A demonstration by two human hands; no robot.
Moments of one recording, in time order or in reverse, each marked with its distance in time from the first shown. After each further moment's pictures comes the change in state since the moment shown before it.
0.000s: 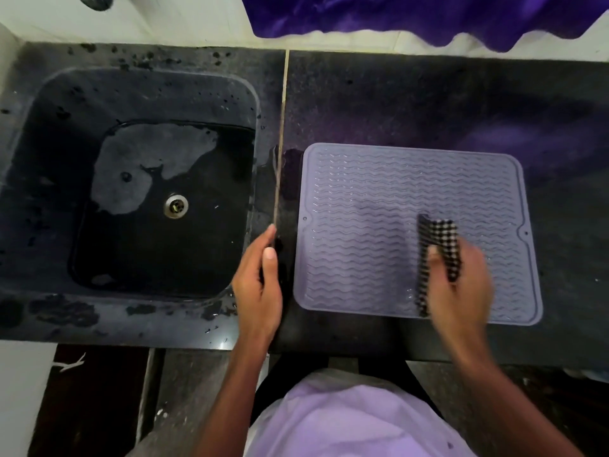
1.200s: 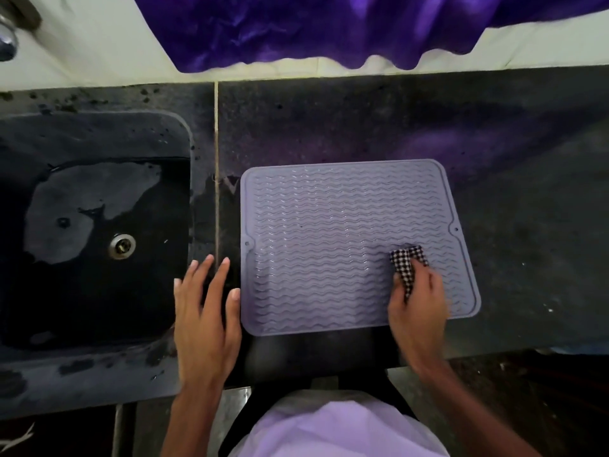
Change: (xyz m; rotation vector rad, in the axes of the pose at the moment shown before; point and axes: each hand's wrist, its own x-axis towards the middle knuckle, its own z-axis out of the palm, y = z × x) left_hand -0.008 0.005 -0.001 0.686 -0.111 0.319; right_hand -0.005 0.076 -0.003 -0.248 0.110 0.108
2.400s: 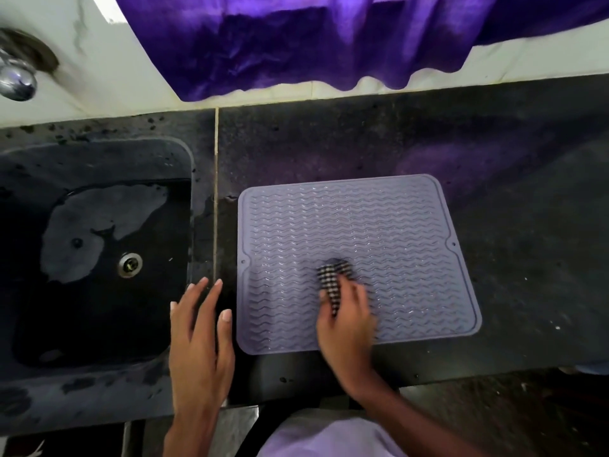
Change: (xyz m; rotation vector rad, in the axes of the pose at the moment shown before) left_hand -0.004 0.016 -0.008 -0.050 0.027 -0.037; right_hand -0.030 -0.066 0.045 0.160 -0.110 -0.039
